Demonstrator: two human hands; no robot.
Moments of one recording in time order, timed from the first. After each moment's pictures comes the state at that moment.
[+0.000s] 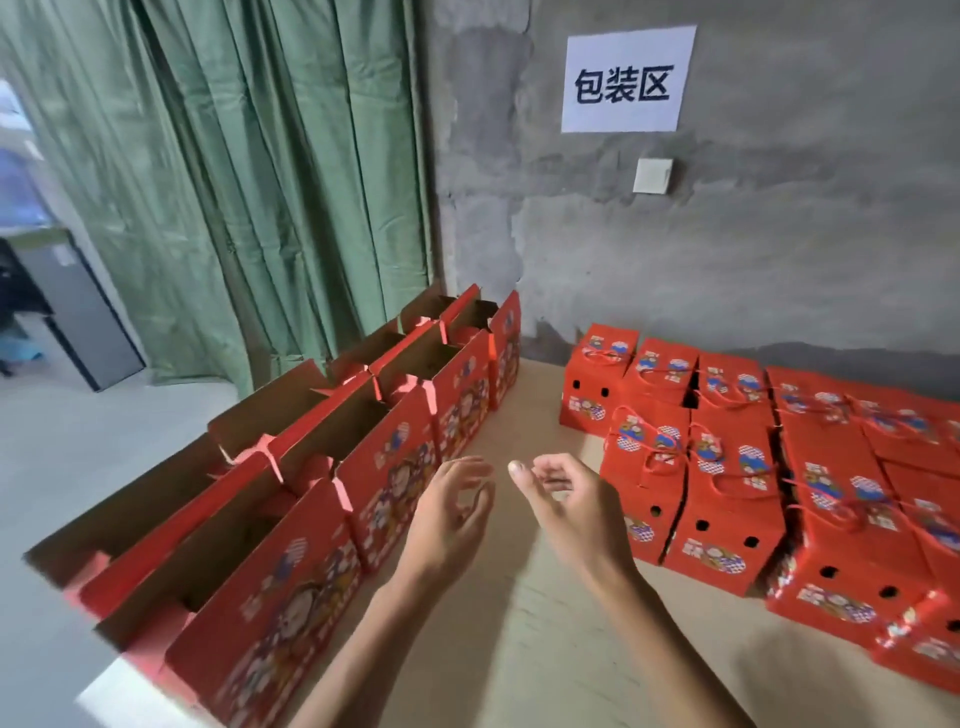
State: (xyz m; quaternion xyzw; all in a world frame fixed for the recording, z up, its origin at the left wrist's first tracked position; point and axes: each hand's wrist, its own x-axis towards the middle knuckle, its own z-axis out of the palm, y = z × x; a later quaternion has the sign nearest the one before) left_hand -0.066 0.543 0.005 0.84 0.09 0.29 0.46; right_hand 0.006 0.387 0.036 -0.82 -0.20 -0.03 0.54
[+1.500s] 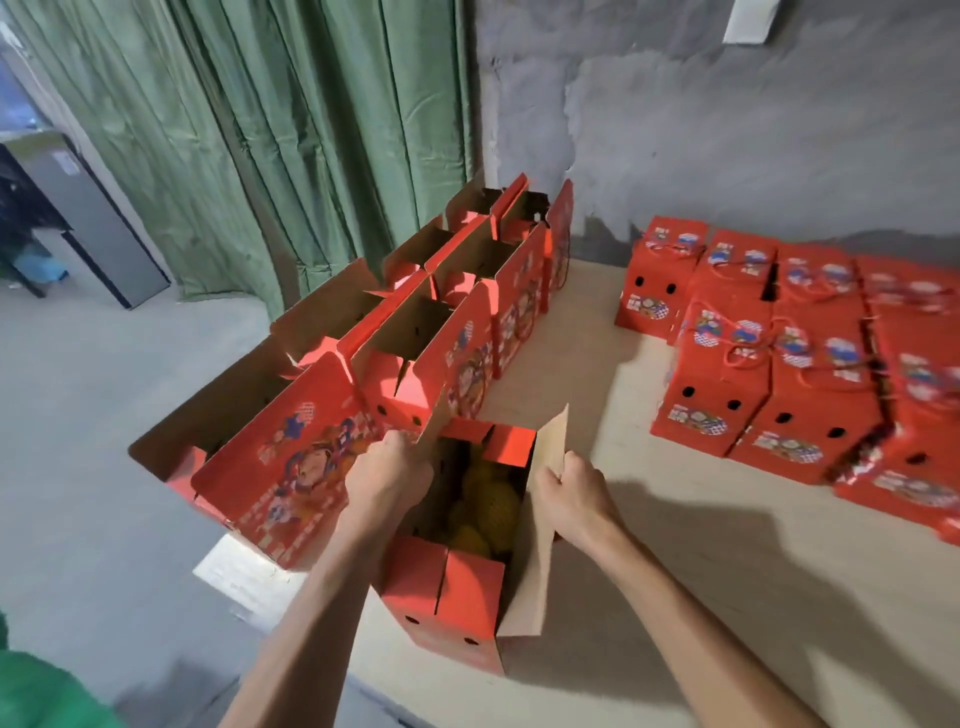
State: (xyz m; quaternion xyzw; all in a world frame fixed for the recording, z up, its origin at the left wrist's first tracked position) left_hand -0.174 0.688 -0.030 0.90 0.40 -0.01 0.19; right_hand -0.085 0.485 -0.053 -0.90 -0.09 0.19 0.38
